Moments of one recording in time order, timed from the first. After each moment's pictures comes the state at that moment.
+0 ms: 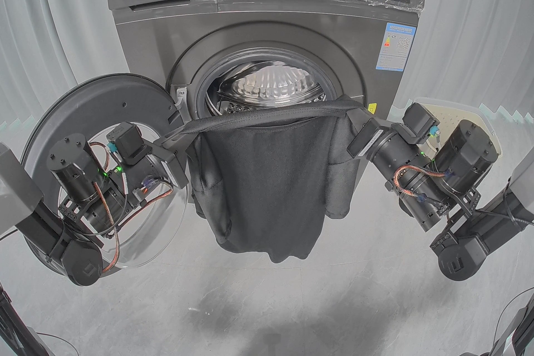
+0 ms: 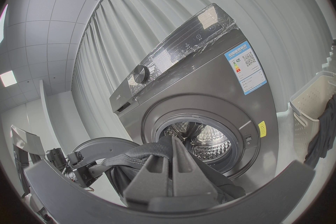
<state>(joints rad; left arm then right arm) -0.35 1.87 -0.56 -1.55 -0.26 -0.10 0.63 1.90 -0.72 -1.54 -0.13 0.33</state>
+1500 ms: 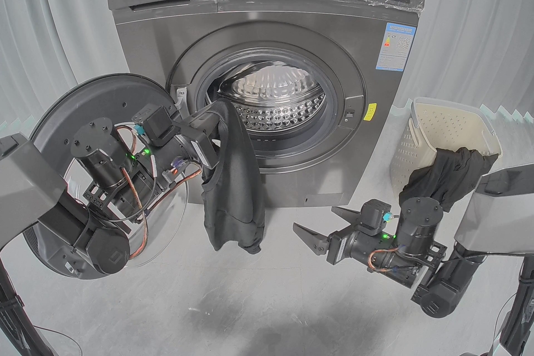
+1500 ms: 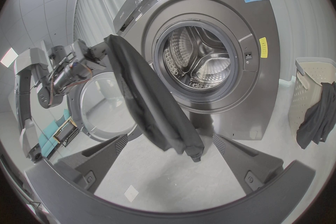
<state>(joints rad) -0.44 1.95 -0.74 -1.55 -0.21 -0.10 0.65 2.13 -0.46 -1.54 0.05 0.23</state>
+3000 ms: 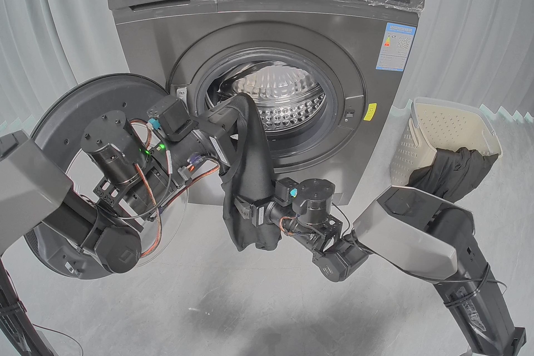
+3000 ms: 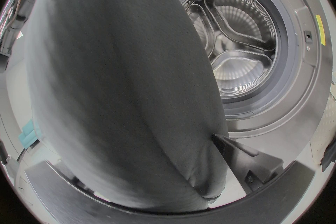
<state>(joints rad) -0.51 1.95 -0.80 -1.51 -0.21 -0.10 0.67 2.65 -1.43 -1.19 0.00 0.10</state>
